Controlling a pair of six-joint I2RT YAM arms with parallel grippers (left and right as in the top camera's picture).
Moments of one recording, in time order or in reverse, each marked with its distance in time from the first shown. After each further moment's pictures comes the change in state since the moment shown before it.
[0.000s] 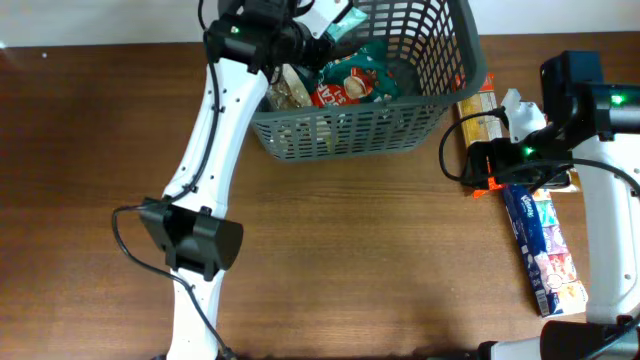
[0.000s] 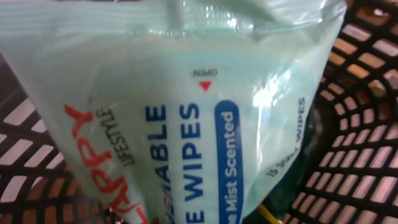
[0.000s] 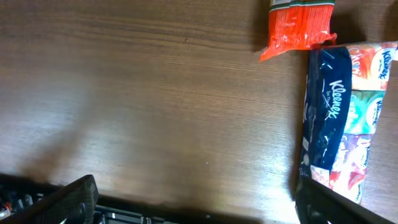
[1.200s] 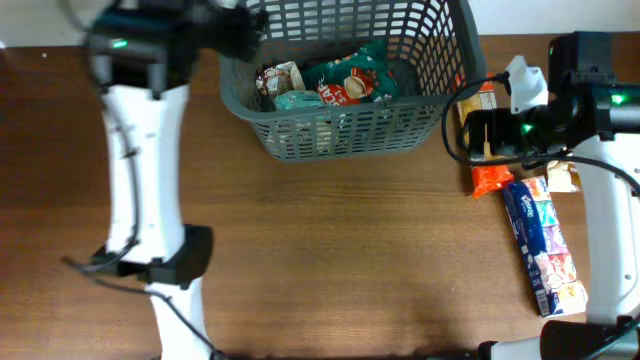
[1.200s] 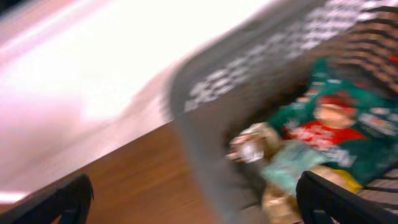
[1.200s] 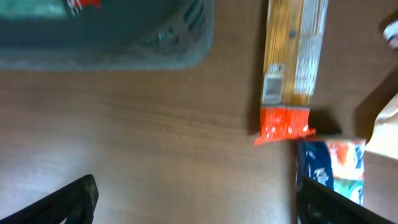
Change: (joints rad) left arm 0.156 -0.111 0.390 -0.354 -0.251 -0.042; right arm 0.000 0.000 0.006 0.268 -0.045 0.018
